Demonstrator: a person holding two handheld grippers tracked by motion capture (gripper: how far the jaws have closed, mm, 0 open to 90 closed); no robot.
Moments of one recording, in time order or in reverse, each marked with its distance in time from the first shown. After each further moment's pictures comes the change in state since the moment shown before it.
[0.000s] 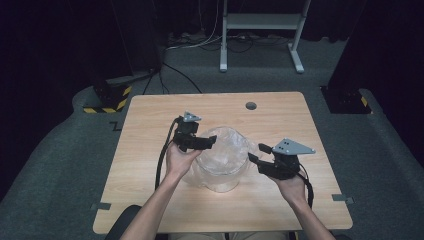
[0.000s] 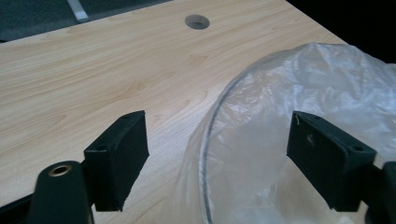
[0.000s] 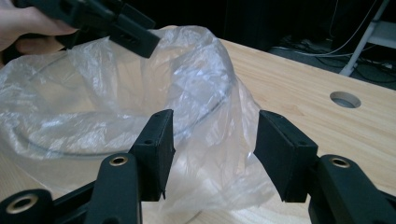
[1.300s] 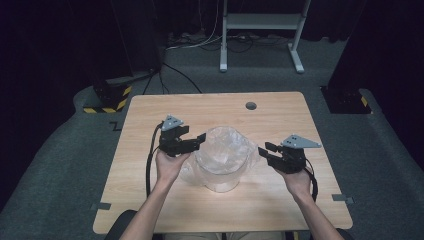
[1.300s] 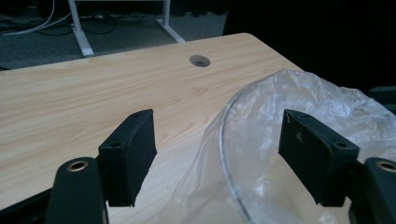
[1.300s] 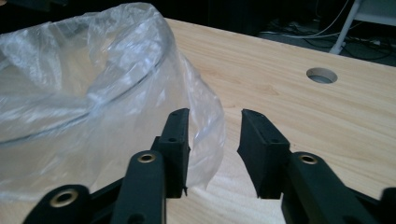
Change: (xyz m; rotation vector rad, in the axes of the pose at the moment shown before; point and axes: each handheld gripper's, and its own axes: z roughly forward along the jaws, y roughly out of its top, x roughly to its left) left arm 0.017 -0.027 -0.040 -0.203 -0.027 -0.067; right arm -0.038 -0.013 0.009 0.036 -0.039 0.074
